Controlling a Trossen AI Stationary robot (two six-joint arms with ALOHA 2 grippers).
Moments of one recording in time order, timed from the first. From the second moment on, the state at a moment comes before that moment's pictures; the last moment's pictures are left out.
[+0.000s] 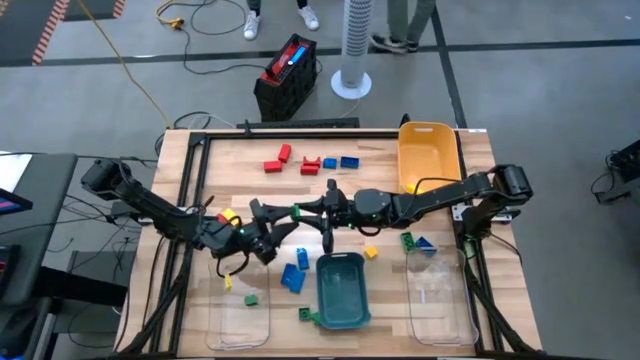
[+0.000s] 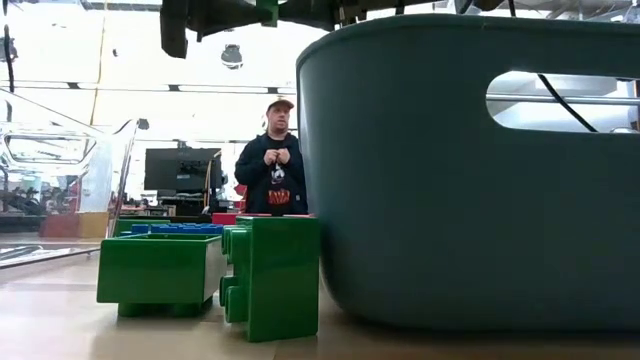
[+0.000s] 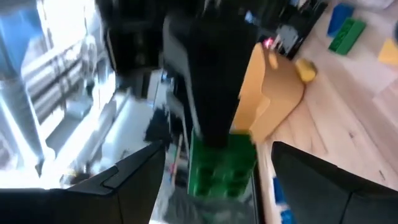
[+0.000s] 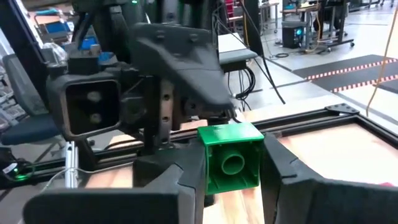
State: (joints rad) left arm -0.45 1.26 0.66 0.66 -0.86 1.30; right arm 0.13 1.66 1.09 0.51 0.18 0.20
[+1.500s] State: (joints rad) left arm -0.44 1.26 0.68 0.57 -0.87 1.06; right arm 0.13 1.42 1.09 0.04 0.07 0.16
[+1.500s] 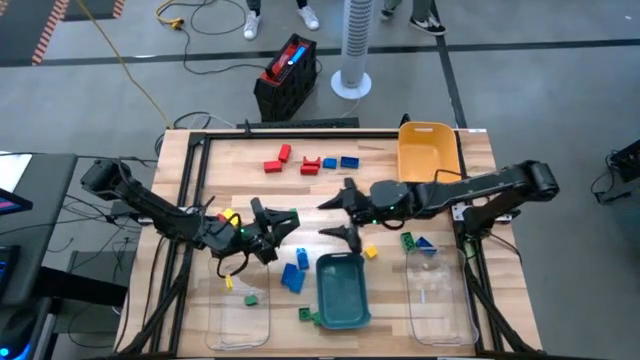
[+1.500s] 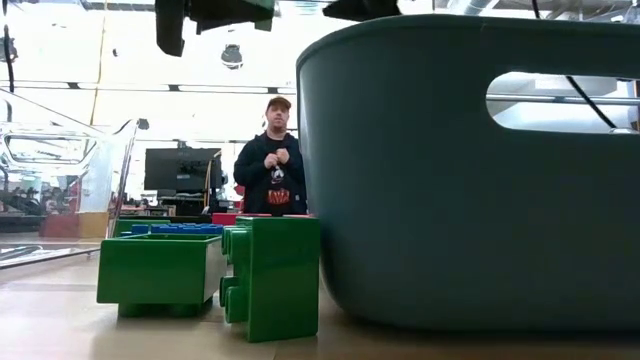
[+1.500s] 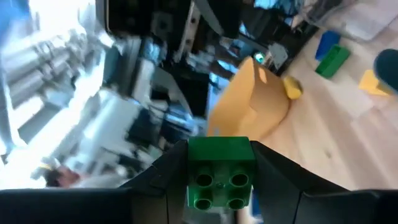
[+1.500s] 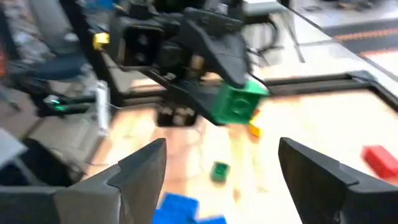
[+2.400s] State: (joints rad) left arm -0.87 1.23 1.15 -0.87 -0.33 -0.69; right arm 0.26 1.34 0.90 0.09 0.48 0.21
